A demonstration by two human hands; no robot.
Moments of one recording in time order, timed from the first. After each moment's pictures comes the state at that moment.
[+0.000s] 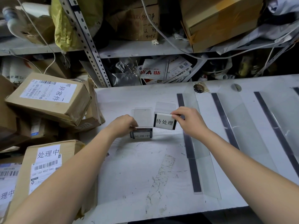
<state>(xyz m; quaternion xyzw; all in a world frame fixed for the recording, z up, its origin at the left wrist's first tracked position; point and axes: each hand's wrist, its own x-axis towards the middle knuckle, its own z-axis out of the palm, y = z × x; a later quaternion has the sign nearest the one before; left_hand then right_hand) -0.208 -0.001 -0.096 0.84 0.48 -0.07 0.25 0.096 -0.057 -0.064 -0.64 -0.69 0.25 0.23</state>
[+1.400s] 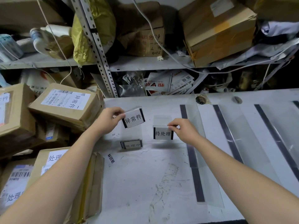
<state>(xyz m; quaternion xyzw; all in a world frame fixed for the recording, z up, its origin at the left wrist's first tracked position) -0.264 0.003 -0.026 0.75 0.57 0.20 0.28 0.077 -0.046 -0.077 -0.64 -0.68 0.31 0.19</state>
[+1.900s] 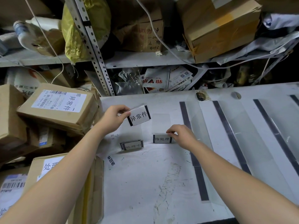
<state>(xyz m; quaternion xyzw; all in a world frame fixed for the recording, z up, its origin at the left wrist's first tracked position) -0.247 0.021 -0.036 0.74 0.55 0.22 0.32 0.062 -0.056 -0.107 -0.67 -0.68 0.28 0.09</state>
